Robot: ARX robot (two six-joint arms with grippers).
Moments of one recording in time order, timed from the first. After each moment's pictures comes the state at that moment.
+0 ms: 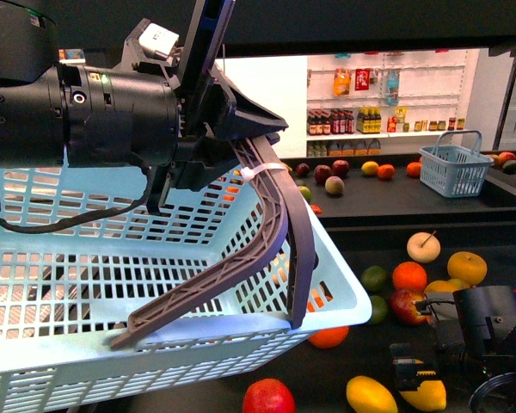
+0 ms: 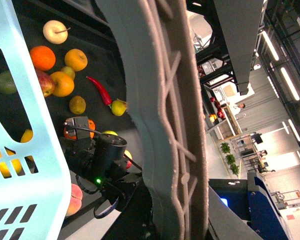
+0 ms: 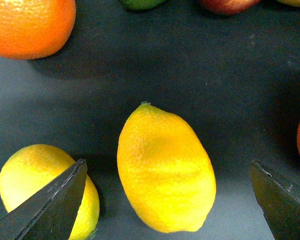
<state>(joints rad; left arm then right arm) -0.33 1.75 1.12 0.51 0.70 -0.82 -0.03 2.71 1.53 0.50 -0.01 -0.02</state>
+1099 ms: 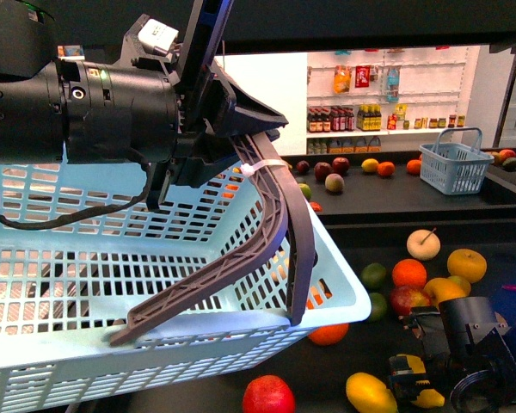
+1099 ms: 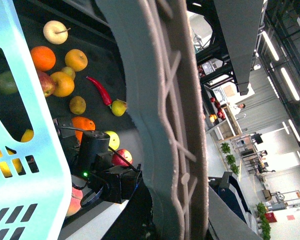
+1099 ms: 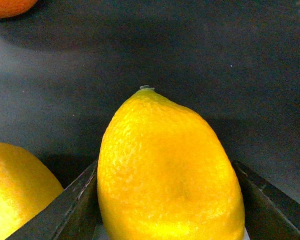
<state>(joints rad) -0.33 1.75 1.12 0.51 0.70 -0.82 -0.04 2.86 1.74 0.35 -0.06 -0.06</state>
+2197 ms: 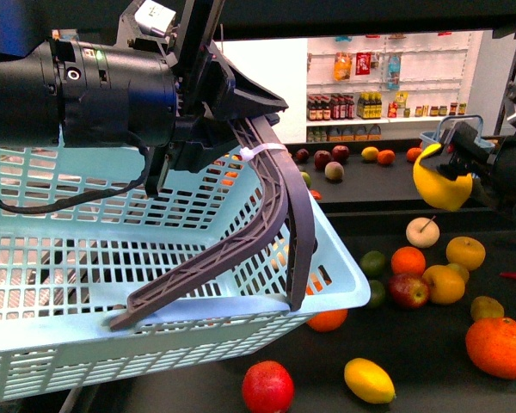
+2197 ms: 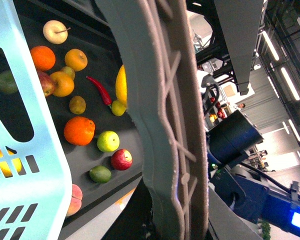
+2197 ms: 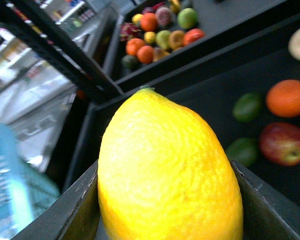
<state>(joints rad) -0.33 1.75 1.12 0.51 0.70 -0.82 -0.05 1.97 1.17 0.65 -0.37 0.58</state>
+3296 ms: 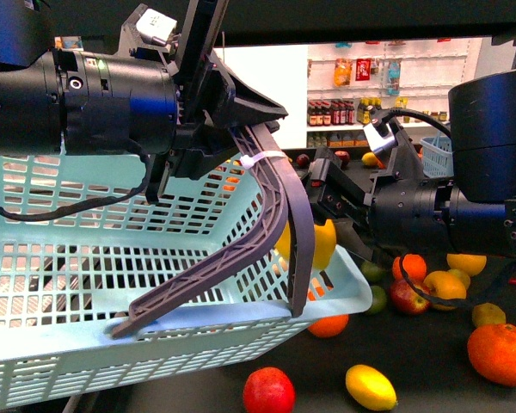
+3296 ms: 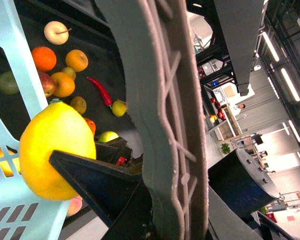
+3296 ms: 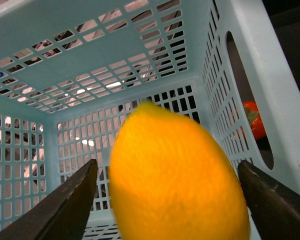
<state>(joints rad) -0.33 1.75 1.12 0.51 0.70 -0.82 0.23 1.94 1.03 0.67 -0.46 0.58</state>
